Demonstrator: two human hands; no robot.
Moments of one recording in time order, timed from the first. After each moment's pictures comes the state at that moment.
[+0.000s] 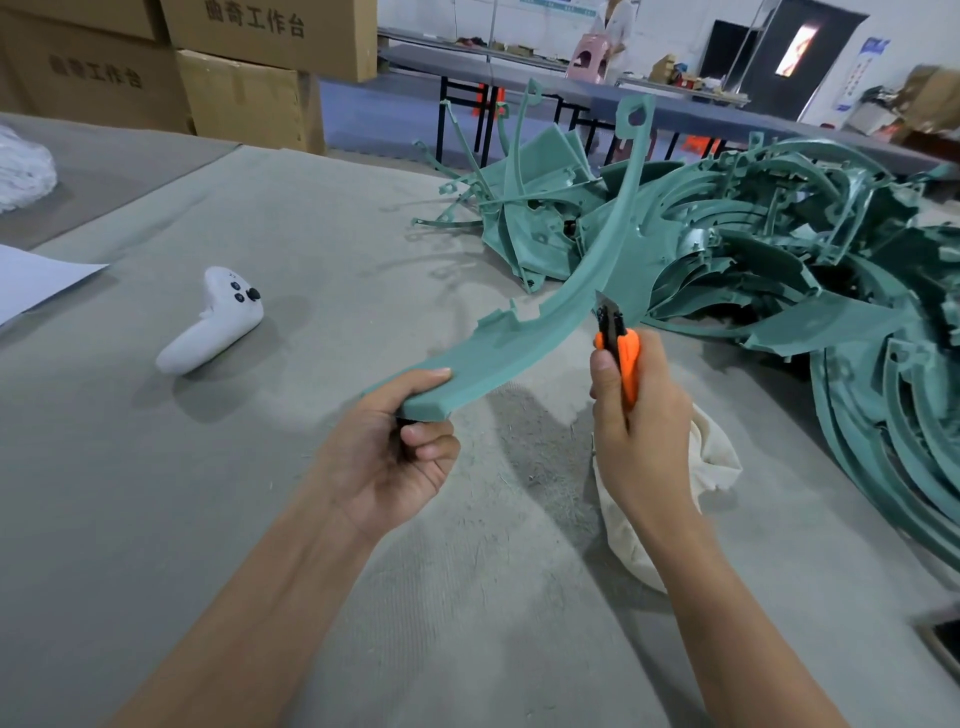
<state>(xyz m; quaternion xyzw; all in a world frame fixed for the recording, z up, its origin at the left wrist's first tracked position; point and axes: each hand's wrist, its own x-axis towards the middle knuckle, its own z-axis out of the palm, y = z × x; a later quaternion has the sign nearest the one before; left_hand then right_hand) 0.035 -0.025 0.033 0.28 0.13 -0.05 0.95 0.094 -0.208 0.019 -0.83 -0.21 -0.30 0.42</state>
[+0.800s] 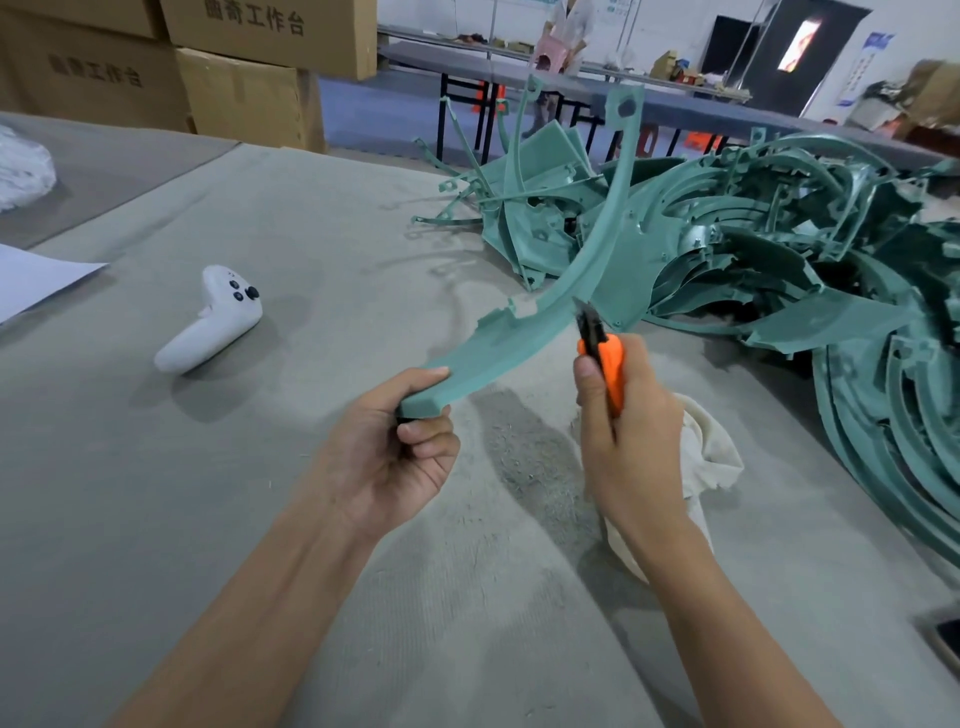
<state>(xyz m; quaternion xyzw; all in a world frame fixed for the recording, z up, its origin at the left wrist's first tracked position) 0.036 -0.025 0.031 0.25 0.13 -0.06 0.96 0.081 -0.201 0.019 -0.84 -0.23 -0.29 0.41</state>
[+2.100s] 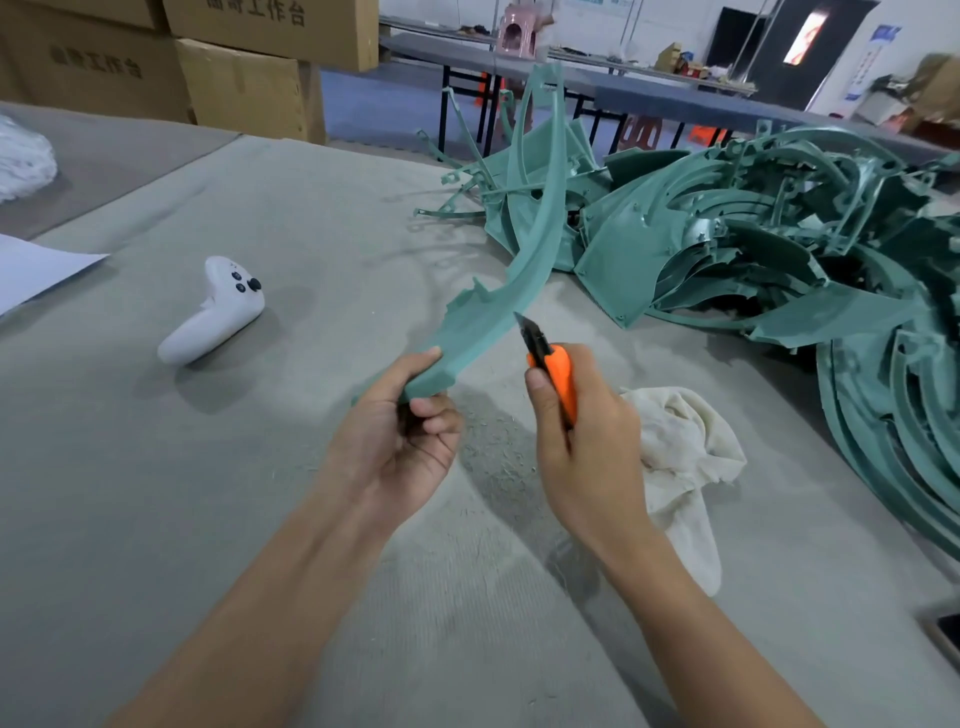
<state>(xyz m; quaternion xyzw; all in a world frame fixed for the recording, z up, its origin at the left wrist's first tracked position) 0.040 -0.032 0.030 0.21 0.13 0.00 0.97 0.065 -0.178 0.015 -0.83 -0.26 -0.26 0.41</state>
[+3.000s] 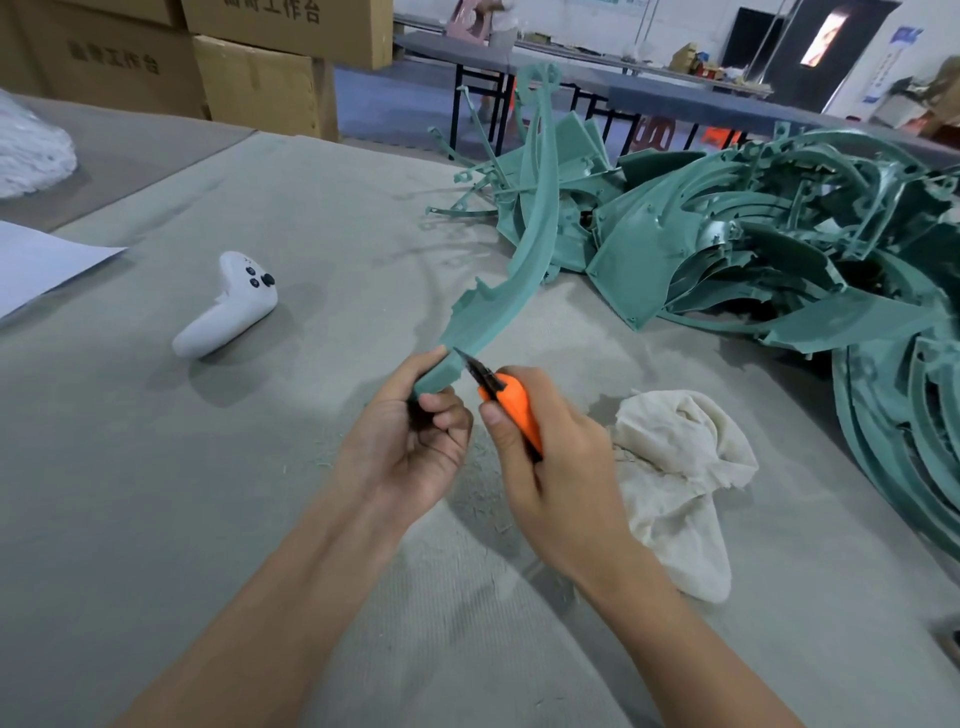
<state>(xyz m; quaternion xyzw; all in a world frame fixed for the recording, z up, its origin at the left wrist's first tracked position) 0.039 -0.034 0.031 0.15 0.17 0.01 0.97 0.047 -0.162 0.011 -0.82 -0.34 -0.24 0.40</state>
